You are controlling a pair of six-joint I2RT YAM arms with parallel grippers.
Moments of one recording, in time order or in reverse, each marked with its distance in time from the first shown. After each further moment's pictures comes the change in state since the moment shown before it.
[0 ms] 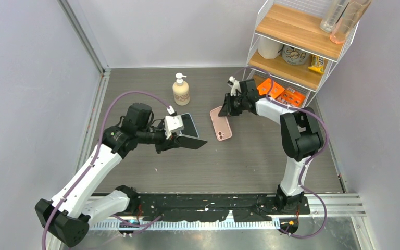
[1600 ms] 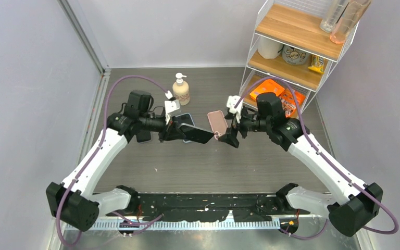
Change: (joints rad) left arm 0.116 0.143 0.071 0.057 0.255 -0.048; right arm 0.191 -0.807 -0.224 -0.245 -0.126 -0.630
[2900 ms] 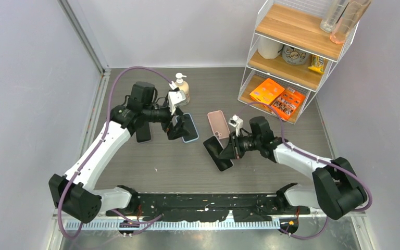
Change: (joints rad) left arm -0.037 0.105 0.123 0.046 -0.161 -0.012; right arm -0.061 0.187 -0.464 0.436 -0.226 0.614
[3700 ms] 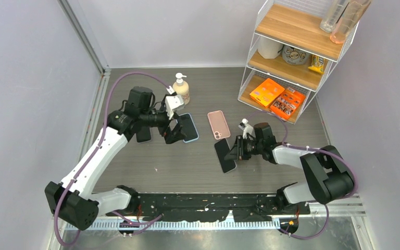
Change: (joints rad) left arm 0.000 -0.068 -0.041 -0.026 -0.072 -0.006; right arm -0.098 0.117 -0.156 0.177 0.121 0.250
